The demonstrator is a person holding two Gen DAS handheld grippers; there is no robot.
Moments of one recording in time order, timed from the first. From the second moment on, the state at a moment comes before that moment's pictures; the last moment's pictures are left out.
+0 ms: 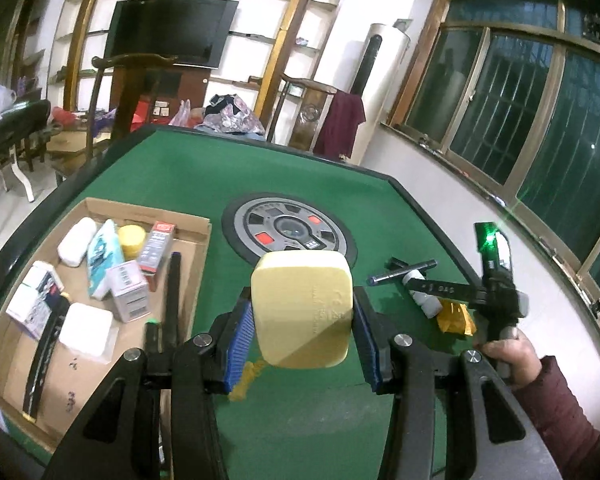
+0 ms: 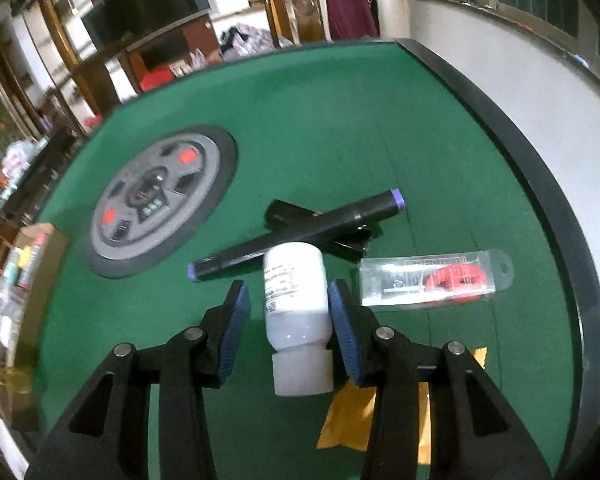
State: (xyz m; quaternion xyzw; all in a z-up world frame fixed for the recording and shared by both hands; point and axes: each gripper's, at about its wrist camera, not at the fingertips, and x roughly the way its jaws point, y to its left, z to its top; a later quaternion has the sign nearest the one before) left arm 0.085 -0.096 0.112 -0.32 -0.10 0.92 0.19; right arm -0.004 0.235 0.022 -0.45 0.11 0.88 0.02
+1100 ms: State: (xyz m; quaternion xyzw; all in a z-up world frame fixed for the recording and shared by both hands) left arm 0.119 -0.206 0.113 -0.29 -0.19 0.92 0.17; right arm 0.037 0.139 0.063 -0.43 0.26 0.83 -0.23
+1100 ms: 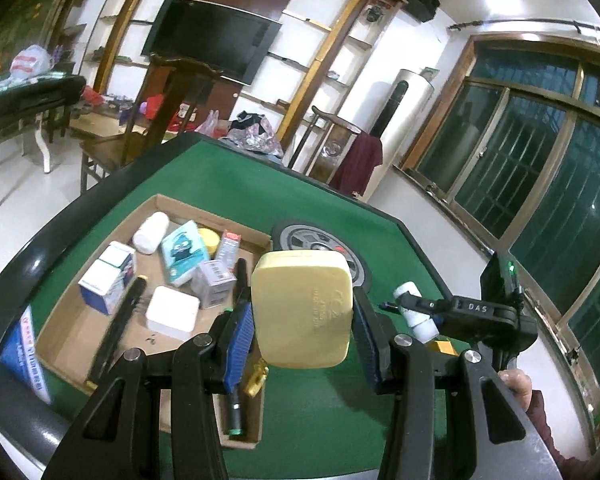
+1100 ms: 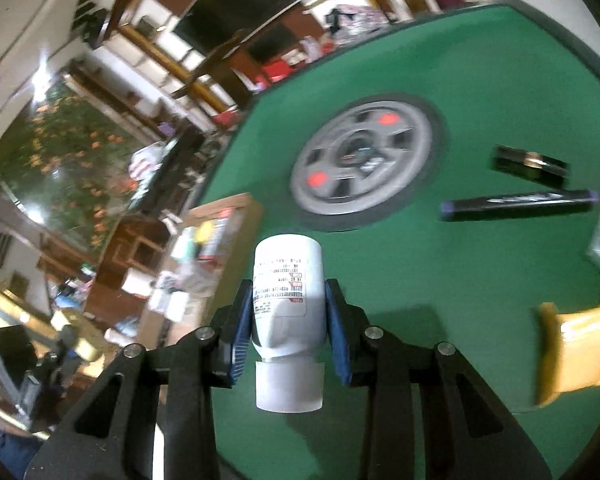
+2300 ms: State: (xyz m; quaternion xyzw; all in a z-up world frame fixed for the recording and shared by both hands) left arm 0.075 -0.286 0.034 -0.40 -0.19 0.90 0.05; right arm -0.003 -0.092 0.004 -0.53 0.19 0.76 -0.33
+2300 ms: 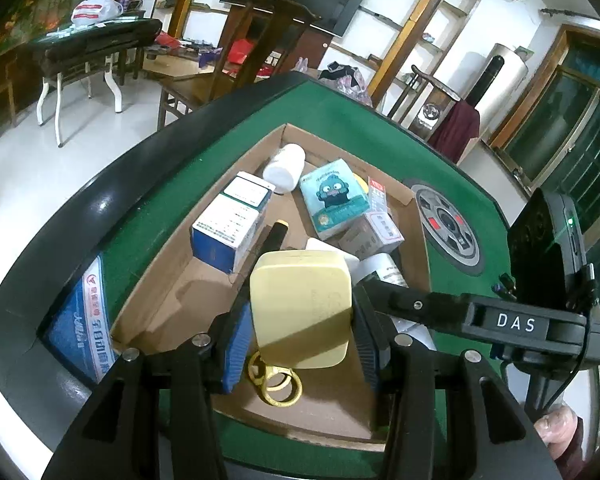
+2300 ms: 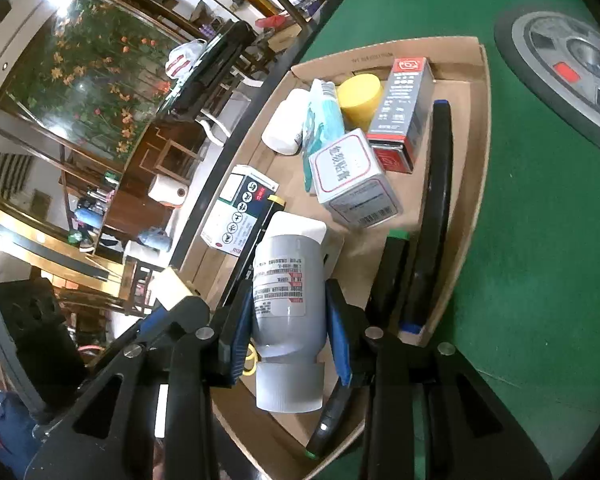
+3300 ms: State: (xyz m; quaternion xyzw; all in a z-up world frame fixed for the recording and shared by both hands) left arm 0.104 -0.285 0.078 -0.33 -0.15 0.93 -0.03; right arm 0.039 -0.127 0.023 -0.51 0.05 0.80 -0.32
